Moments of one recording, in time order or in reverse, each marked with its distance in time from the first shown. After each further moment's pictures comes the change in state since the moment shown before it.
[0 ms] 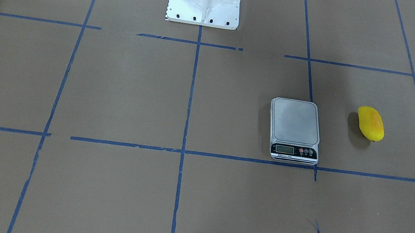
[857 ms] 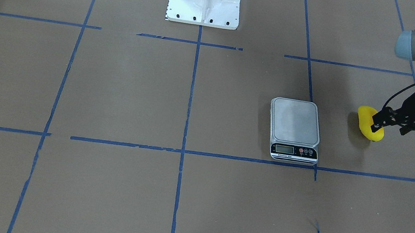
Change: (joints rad) left arm 0.294 0.014 0.161 -0.329 0.147 -0.267; right arm 0.000 0.000 0.000 0.000 0.000 0.000
